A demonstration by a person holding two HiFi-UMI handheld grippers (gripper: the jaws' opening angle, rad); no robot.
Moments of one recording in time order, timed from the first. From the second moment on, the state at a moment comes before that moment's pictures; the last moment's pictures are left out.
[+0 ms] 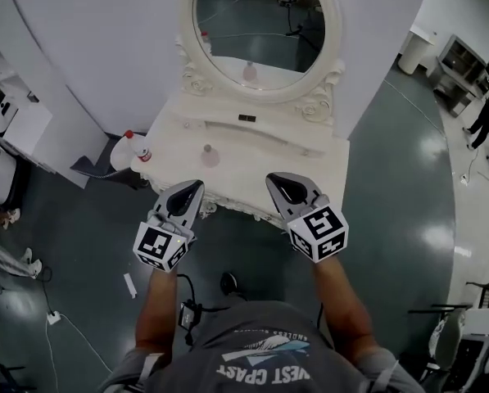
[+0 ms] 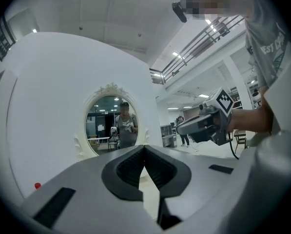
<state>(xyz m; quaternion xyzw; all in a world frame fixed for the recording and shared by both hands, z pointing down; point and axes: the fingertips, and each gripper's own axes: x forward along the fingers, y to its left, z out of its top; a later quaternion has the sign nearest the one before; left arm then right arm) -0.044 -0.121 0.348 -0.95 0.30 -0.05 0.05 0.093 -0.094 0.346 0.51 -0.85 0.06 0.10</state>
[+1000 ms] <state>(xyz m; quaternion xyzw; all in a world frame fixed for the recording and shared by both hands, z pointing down) -0.082 -0.250 0.378 -0.97 0.26 -0.04 0.01 0.059 -0.205 0.368 0.54 -0.83 0.08 0.13</state>
